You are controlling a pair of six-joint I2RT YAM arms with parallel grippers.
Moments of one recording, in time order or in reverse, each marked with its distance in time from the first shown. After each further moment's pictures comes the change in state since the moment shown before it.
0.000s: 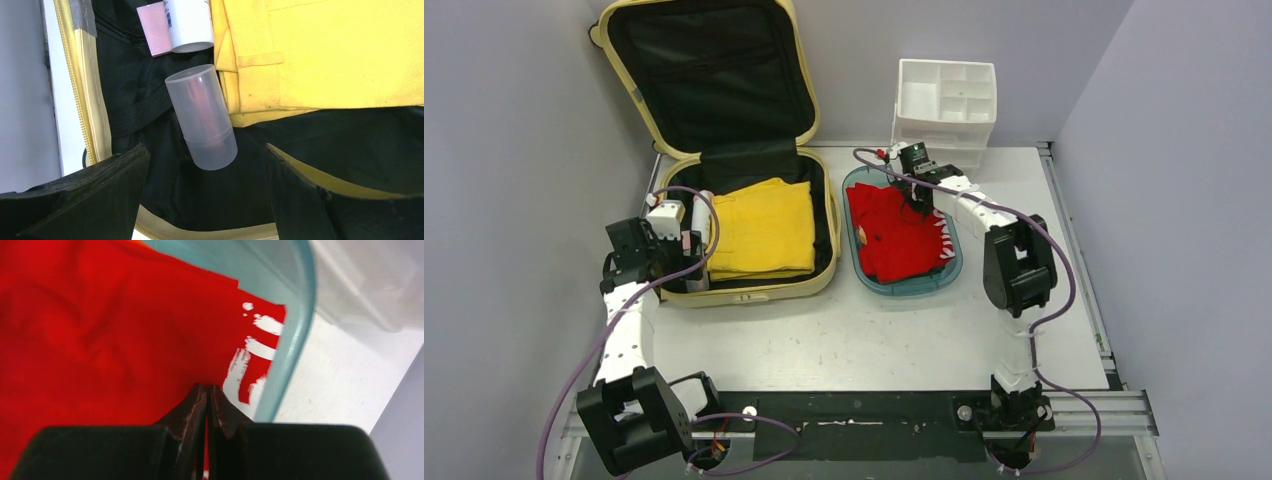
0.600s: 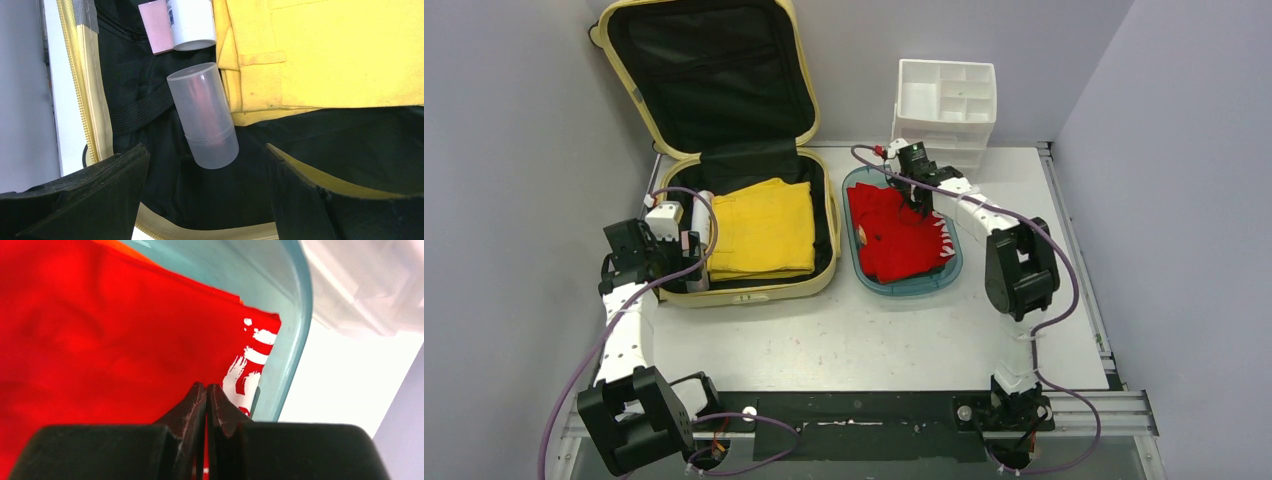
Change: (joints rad) left arm 0.014 0.000 -0.005 0.000 0.011 0.000; right arm 0.011 0.052 -0.043 0.087 0.054 0.010
